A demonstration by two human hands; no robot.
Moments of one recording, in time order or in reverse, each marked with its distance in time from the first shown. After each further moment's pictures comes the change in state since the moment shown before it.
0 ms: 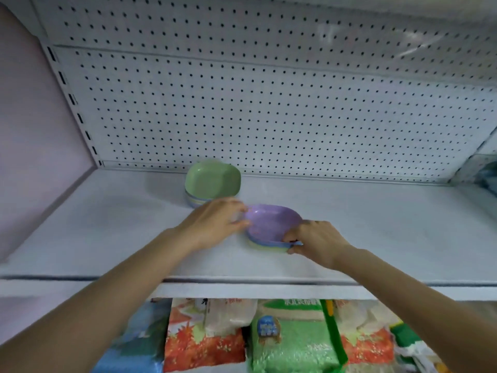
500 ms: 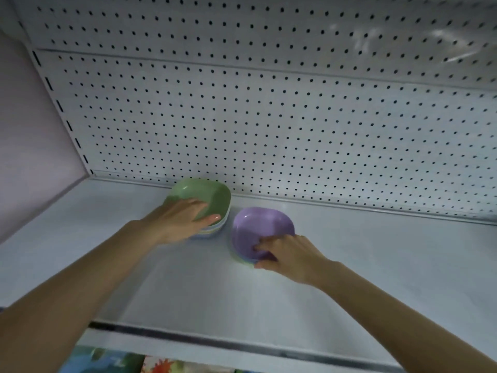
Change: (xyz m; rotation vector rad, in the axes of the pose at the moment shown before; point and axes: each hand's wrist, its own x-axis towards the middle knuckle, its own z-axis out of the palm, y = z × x) left_hand 0.075 -0.058 0.000 0.167 -0.141 -0.387; right_hand 0.091 0.050 0.020 0.141 -0.028 -0.178
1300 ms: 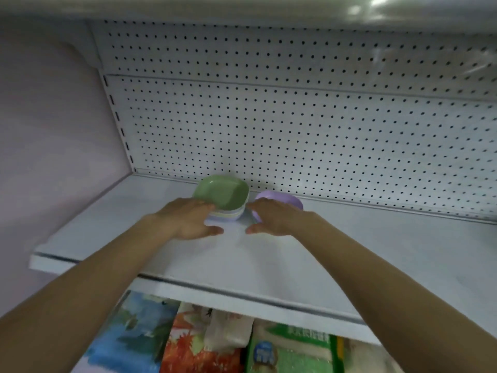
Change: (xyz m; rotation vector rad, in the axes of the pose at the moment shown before) left_hand -0.066 0.023 -0.018 0.256 0.009 -0.021; right_hand 0.003 -0.054 -0.059 0.063 -0.097 0.017
